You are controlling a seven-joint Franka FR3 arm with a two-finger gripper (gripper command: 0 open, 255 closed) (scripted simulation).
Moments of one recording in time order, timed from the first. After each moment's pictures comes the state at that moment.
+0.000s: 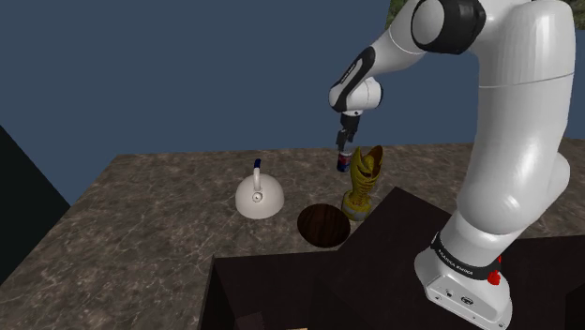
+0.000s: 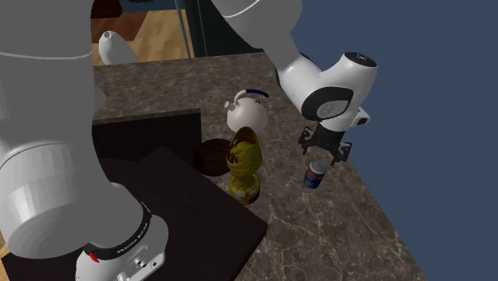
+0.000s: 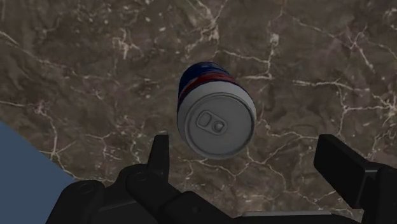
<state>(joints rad) -0.23 0.43 -0.25 -2.11 0.18 2.50 -0.74</state>
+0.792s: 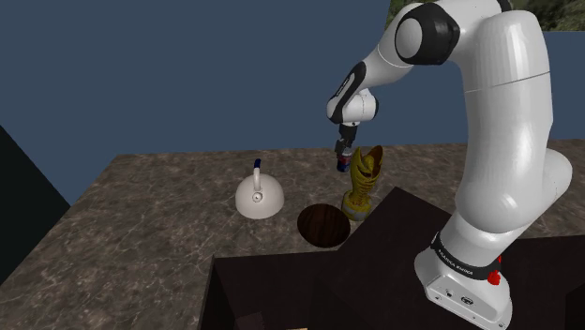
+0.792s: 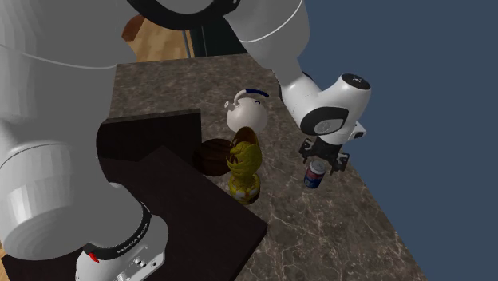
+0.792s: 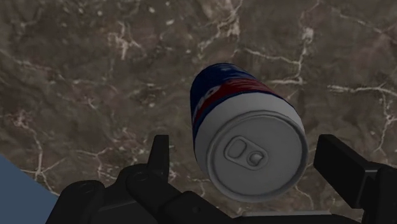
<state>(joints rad) -0.27 0.56 -0.22 -2.06 0.23 2.58 -0.78</state>
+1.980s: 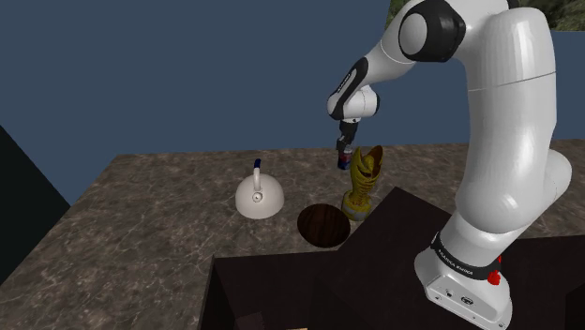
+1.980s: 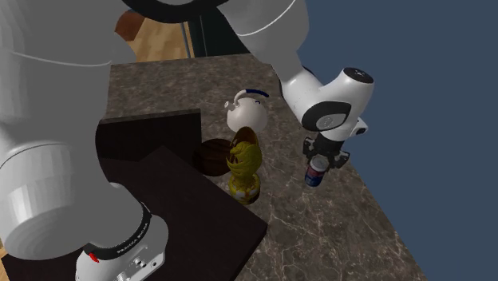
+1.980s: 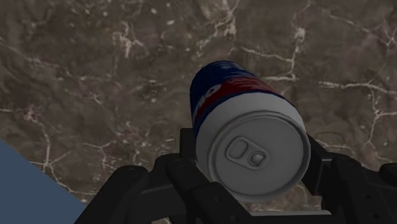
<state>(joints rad) -0.26 0.52 -0.23 -2.06 0.22 2.56 -0.77</state>
